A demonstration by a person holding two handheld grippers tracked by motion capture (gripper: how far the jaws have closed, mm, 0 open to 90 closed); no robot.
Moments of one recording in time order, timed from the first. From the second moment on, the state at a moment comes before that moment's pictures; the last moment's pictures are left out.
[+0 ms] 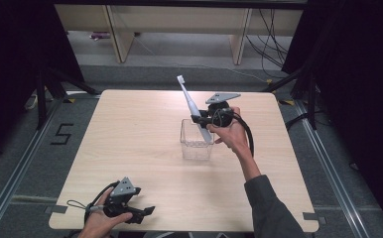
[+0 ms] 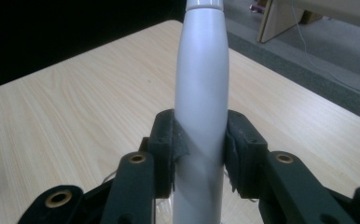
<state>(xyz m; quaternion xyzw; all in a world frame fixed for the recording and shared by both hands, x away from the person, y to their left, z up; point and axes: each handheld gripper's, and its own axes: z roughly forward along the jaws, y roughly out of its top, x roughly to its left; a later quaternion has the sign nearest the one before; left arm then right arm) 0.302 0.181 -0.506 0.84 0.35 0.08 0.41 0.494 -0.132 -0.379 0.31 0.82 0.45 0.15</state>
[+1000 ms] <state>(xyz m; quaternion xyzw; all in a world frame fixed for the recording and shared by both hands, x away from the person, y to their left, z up) 0.301 0.180 -0.507 0.84 0.35 0.07 0.41 0.496 -0.107 -0.419 0.31 0.86 0.37 0.16</state>
